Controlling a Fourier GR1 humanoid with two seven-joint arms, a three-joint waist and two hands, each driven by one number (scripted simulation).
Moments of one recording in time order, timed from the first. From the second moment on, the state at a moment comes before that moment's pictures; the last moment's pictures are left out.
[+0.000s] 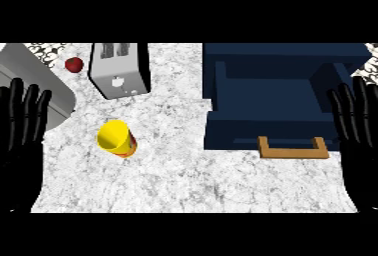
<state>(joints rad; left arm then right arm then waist) 0.00 0.07 0.02 -2.10 -0.01 0.02 -0.03 -0.02 -0.05 -0.01 -2.10 -0.01 0.03 0.02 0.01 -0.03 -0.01</state>
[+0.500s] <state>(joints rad) -0.02 0.13 0.11 -1.97 0.27 -0.14 0.05 -0.01 -0.10 0.00 -2.10 -0.03 0.10 0.07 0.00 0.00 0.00</state>
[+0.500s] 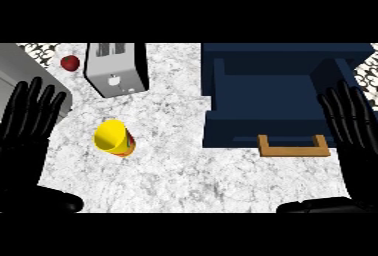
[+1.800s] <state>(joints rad) -0.19 0.20 0.24 -1.10 0.18 -0.25 -0.33 -0.20 -0.14 -0.07 -1.90 -0.07 0.17 0.08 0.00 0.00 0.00</state>
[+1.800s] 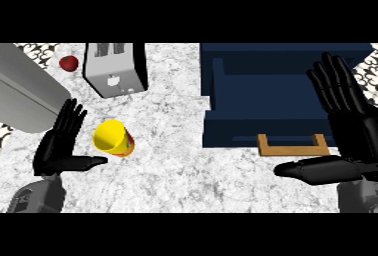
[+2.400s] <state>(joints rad) -0.35 0.27 0.28 -0.52 0.07 -0.27 -0.71 -0.26 -0.17 -0.11 -1.89 -0.10 0.17 0.11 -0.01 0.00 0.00</state>
